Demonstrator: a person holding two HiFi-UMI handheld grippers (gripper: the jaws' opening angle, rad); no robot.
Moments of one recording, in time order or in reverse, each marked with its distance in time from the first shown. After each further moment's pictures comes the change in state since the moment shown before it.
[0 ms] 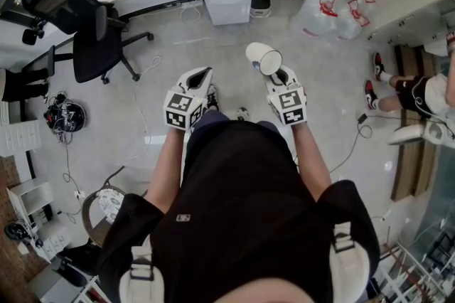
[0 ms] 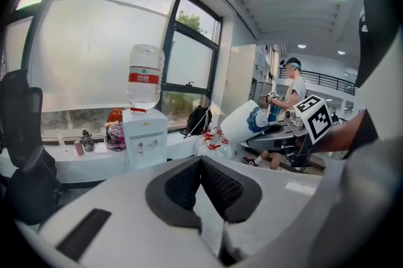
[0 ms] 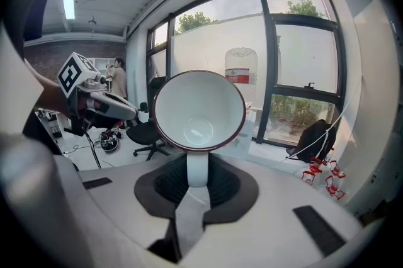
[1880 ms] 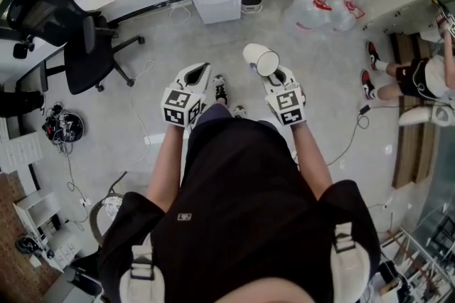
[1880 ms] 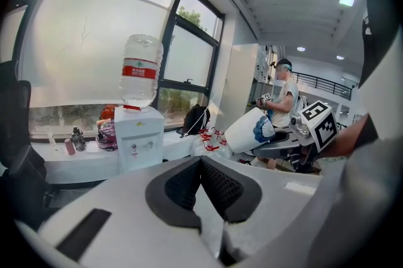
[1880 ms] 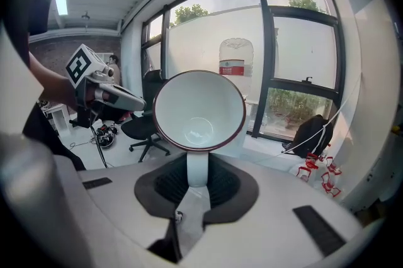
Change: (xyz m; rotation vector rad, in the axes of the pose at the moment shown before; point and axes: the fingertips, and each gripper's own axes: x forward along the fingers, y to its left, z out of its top) left arm 0.056 0.023 0.022 -0.022 0.022 -0.050; right arm 0.024 -0.033 -0.008 0.011 0.072 -0.024
